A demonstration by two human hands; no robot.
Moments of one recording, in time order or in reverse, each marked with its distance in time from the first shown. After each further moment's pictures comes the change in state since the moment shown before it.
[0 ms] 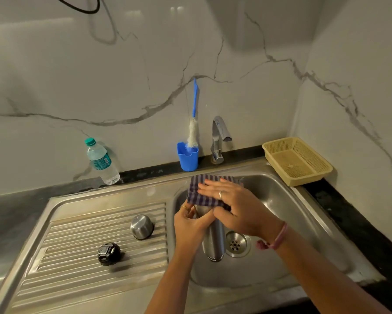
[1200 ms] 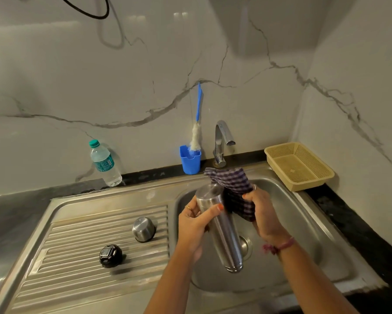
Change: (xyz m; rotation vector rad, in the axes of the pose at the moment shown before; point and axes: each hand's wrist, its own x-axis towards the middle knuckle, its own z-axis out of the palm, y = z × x) left_hand 0.007 0.009 -0.001 -0.158 -0.137 -0.155; right_hand -0.015 0.026 0.018 1.099 0.442 0.383
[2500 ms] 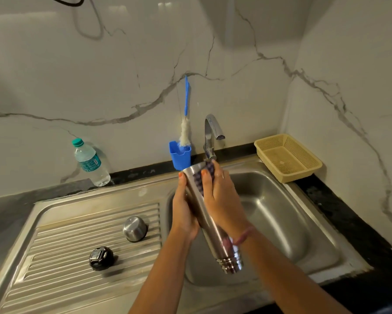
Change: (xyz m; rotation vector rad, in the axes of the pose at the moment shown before) left_hand 0.027 0.019 0.015 -0.297 0.034 -0.166; right_hand 0.023 0.008 0.063 -0.886 0.265 -0.194
